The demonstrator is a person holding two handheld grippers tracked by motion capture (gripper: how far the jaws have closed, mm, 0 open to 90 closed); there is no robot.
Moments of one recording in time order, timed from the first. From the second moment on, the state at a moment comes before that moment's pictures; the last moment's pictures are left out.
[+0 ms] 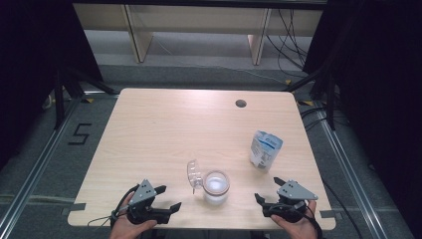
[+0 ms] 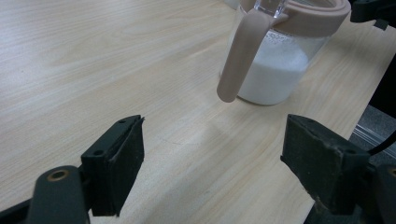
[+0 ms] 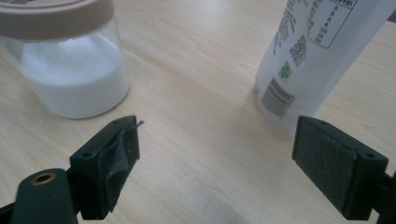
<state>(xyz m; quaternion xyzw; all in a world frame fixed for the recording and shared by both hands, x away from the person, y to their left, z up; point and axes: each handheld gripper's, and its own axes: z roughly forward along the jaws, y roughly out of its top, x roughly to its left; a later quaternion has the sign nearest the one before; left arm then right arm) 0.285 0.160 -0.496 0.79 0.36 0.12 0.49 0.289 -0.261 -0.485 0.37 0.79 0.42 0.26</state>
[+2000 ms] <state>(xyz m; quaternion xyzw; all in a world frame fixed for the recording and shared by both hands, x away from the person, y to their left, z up) 0.296 0.132 -0.444 0.77 0.31 0.14 0.54 0.281 -0.256 -0.487 0.37 0.80 0.41 0.23</state>
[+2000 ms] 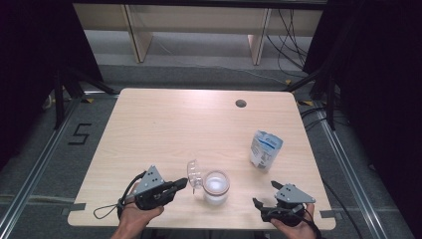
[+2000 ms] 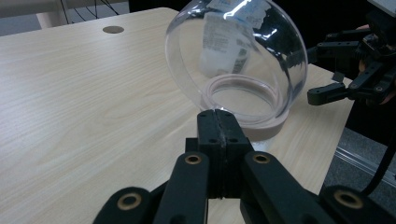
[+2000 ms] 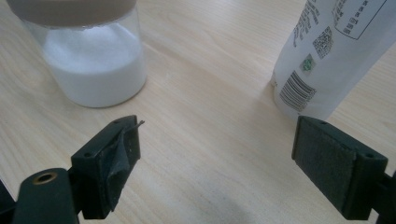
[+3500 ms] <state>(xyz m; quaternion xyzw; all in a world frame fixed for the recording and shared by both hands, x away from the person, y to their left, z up) 0.299 0.119 -0.435 0.77 0.30 0.15 0.54 0.281 -0.256 -0.485 0.35 0.80 0.42 0.25</state>
